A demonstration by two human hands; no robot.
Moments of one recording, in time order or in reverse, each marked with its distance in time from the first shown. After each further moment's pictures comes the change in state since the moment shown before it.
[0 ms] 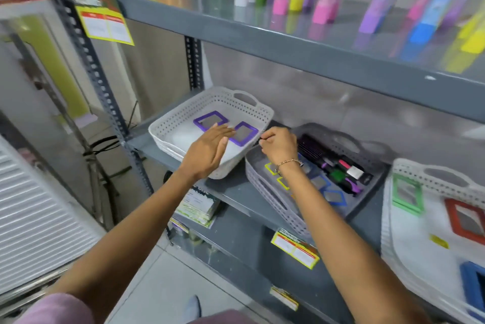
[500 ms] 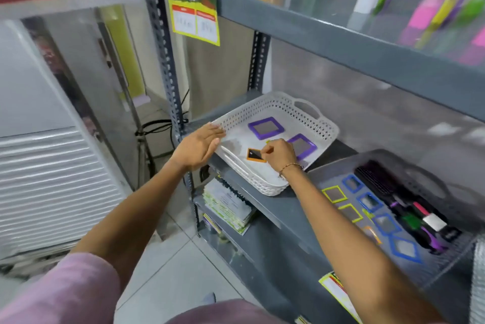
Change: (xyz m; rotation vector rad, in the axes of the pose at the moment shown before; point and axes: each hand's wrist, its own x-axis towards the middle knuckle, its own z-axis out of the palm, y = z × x) left_hand -0.048 -0.140 -0.068 0.227 -0.097 -0.187; right_hand 0.044 -0.046 0.136 -0.132 -0.345 -0.184
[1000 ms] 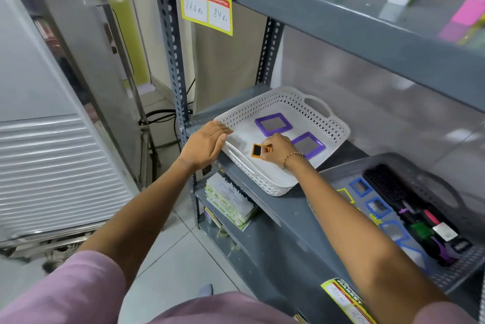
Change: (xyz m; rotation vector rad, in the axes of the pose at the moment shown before) left_hand 0.002 -0.007 0.022 -0.048 0.108 -0.062; right_hand 0.027 -0.005 0.005 -0.300 -0.244 -0.100
